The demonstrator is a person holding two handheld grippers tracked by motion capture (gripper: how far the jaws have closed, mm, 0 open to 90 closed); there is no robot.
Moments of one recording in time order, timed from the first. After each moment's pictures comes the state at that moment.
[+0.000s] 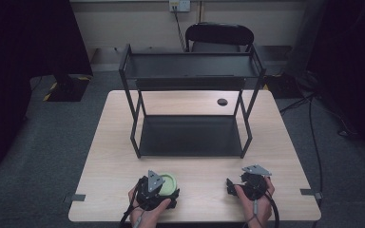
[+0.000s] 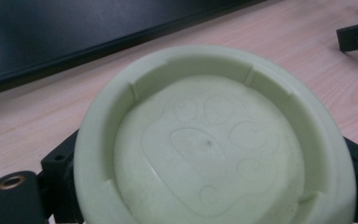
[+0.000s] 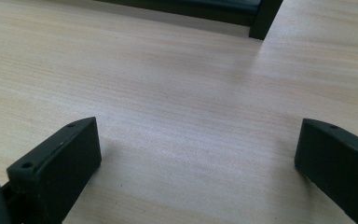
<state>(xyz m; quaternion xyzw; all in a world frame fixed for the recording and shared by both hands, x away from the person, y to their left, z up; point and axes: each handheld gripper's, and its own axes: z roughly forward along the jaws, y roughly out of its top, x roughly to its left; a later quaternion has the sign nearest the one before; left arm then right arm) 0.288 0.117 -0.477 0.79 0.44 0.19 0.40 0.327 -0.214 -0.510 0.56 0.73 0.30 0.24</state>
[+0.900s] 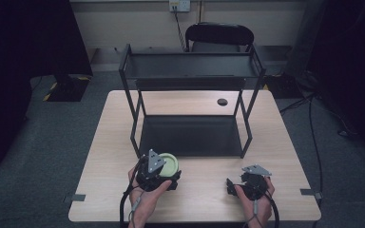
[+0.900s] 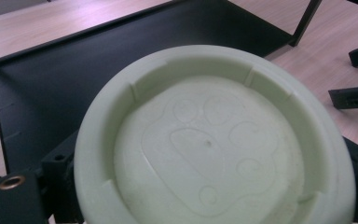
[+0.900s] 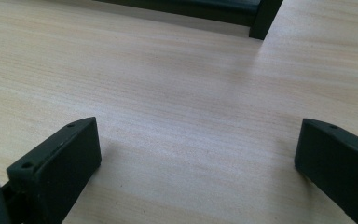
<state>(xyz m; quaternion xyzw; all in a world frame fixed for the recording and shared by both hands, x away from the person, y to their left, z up) 0.325 0.112 -0.426 0.79 0.40 0.21 0.41 0.327 -0.214 -0.510 0.56 0.73 0.30 0.24</state>
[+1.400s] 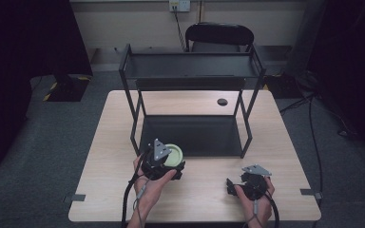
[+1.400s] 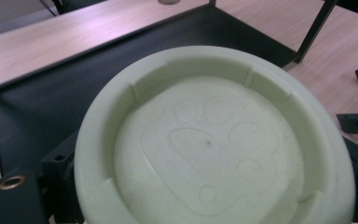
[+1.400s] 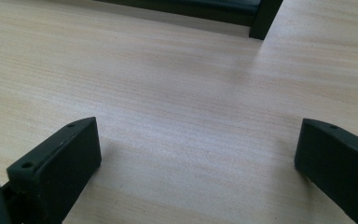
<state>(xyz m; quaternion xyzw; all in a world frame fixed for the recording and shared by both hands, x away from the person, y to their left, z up) 0.350 0.098 -0.409 0.79 0.39 0.22 0.41 0.327 -0.215 -0.510 0.56 0.73 0.30 0.24</state>
